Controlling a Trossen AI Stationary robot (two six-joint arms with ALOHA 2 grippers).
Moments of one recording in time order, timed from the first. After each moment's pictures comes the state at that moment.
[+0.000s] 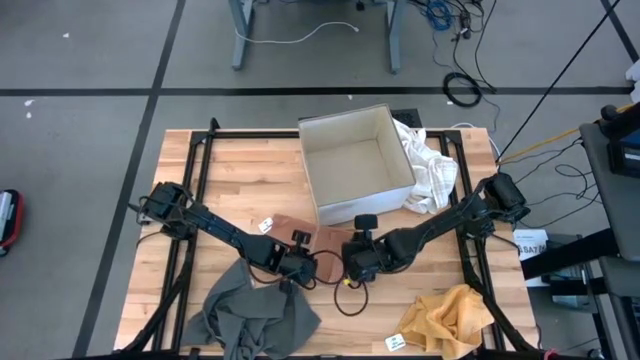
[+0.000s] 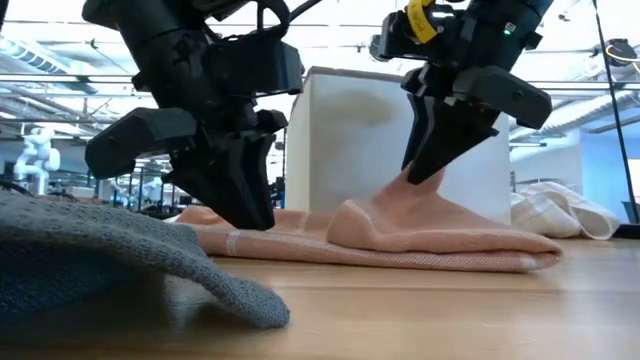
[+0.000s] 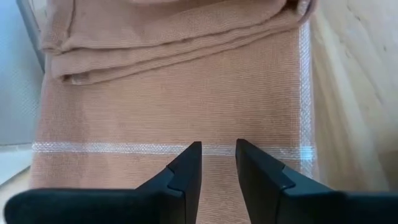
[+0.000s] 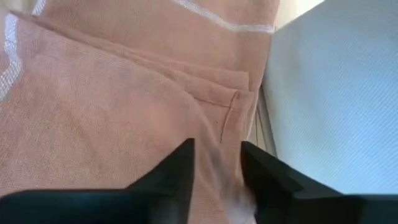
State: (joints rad) left arm -0.37 1.85 1.10 -0.36 -0.28 0.03; right arm 0.38 1.77 1.17 -0.63 0.49 0.23
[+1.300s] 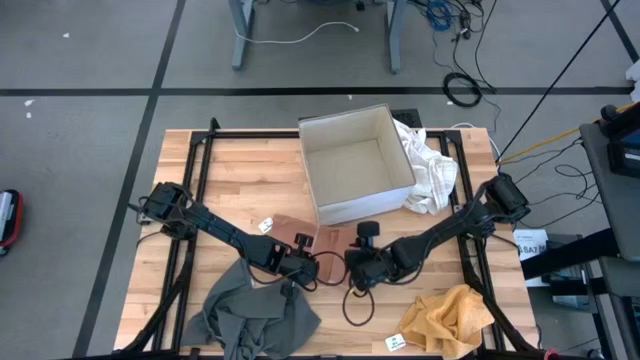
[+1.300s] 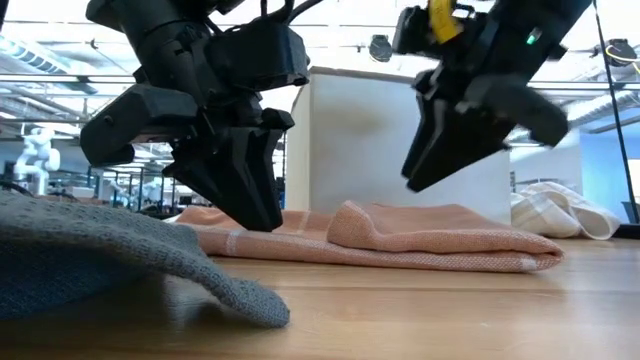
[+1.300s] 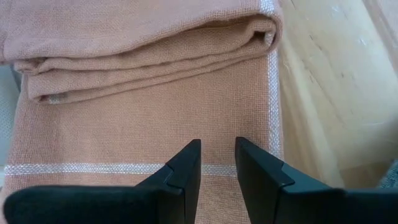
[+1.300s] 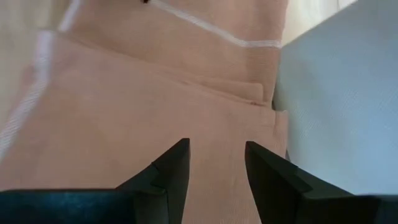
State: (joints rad) left arm -0.37 1.85 1.10 -0.30 -0.22 0.03; right arm 0.43 1.77 1.08 -0.45 0.57 0.27
